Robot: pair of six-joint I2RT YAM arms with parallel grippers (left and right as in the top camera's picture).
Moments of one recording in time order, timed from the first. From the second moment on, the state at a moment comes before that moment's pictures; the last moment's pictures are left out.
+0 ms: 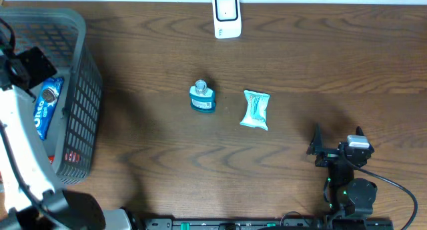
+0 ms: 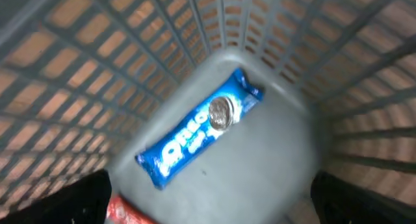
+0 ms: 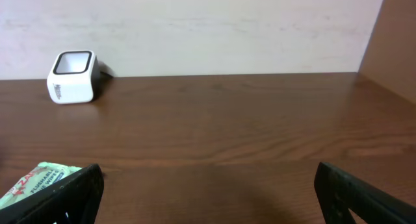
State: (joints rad) left arm 0.49 1.59 1.57 -0.93 -0.20 -0.10; right arm -0.03 0.02 0.01 -0.07 0.06 0.02
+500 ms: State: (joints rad) left arm 0.57 1.86 1.41 -0.67 -0.16 0.20; right arm -0.03 0.02 0.01 -0.07 0.06 0.02
